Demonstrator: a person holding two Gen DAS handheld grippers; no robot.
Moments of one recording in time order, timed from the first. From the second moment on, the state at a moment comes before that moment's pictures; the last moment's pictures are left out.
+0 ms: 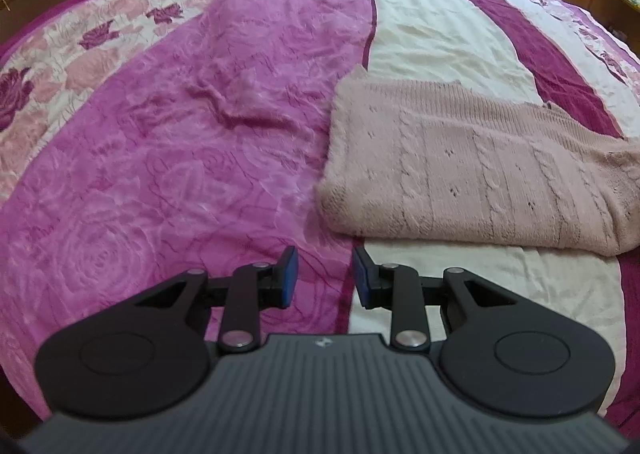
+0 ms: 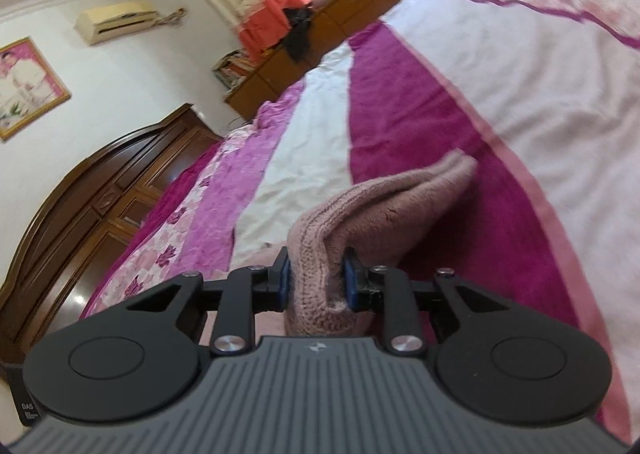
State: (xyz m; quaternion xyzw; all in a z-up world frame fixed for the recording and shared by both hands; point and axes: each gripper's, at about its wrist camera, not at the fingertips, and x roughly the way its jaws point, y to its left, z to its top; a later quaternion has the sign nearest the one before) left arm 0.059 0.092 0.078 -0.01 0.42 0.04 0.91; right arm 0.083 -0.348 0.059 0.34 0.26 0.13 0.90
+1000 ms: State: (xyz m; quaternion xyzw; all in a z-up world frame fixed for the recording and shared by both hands) left arm 0.082 0.170 0.094 0.00 0.39 0.05 0.92; right arm 0.179 -0.064 0.122 0.17 0.33 0.32 0.87
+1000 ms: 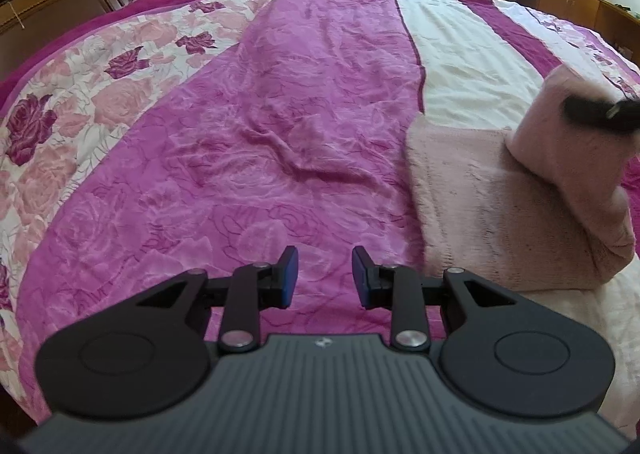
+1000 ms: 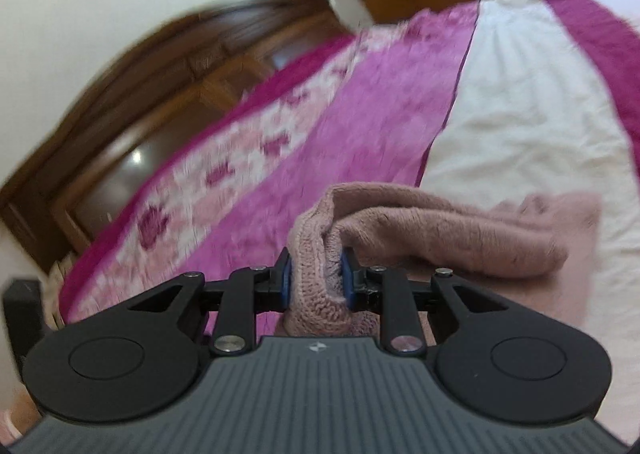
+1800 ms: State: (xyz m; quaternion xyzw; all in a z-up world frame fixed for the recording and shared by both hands) left arm 0.135 0.121 0.107 0.01 0.35 -0.07 0.94; right arm 0.103 -0.074 0.092 0.13 0.32 0.26 0.90
